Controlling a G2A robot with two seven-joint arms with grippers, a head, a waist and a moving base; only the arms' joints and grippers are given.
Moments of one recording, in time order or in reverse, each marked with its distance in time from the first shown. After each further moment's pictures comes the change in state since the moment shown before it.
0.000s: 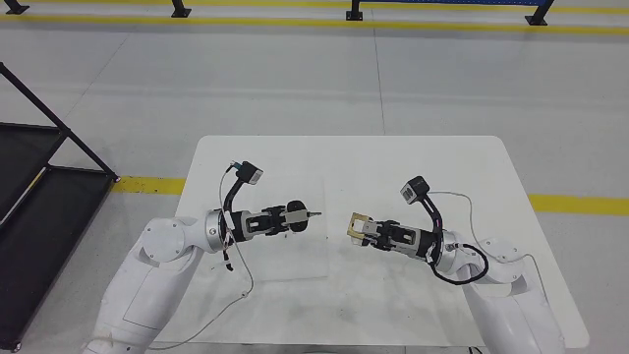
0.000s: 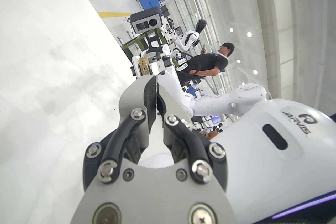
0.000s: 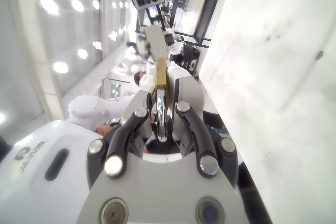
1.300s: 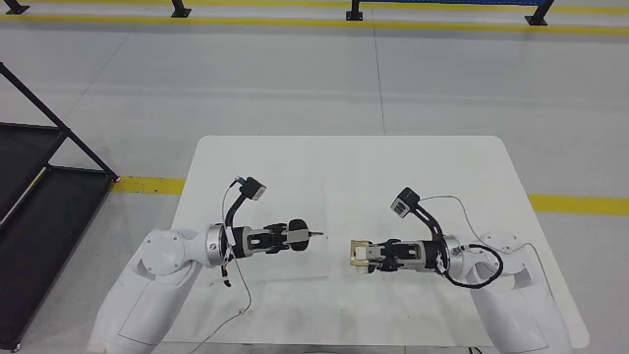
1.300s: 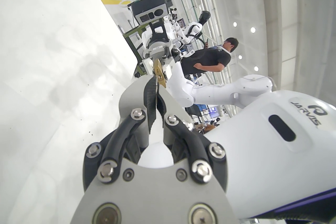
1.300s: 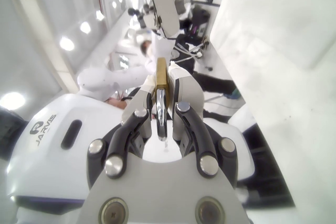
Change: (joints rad) left arm 0.086 0.017 -0.007 -0.059 0.016 0.009 -0.031; right arm 0.047 0.032 -0.018 0.037 0.081 0.089 0.282
